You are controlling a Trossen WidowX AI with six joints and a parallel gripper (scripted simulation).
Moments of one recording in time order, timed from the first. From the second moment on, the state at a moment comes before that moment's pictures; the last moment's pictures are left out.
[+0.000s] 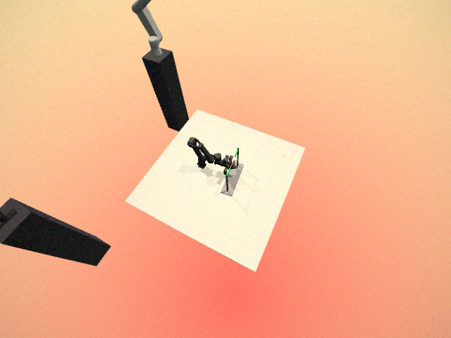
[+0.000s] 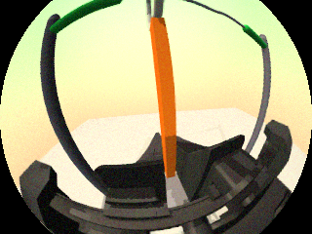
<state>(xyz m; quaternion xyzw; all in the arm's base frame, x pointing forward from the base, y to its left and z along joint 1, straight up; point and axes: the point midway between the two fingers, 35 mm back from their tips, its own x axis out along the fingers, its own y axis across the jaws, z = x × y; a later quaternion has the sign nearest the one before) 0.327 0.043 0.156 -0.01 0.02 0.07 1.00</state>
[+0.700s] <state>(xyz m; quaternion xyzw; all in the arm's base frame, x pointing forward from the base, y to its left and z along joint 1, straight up) 0.320 0.067 0.159 0.00 0.03 0.07 1.00</state>
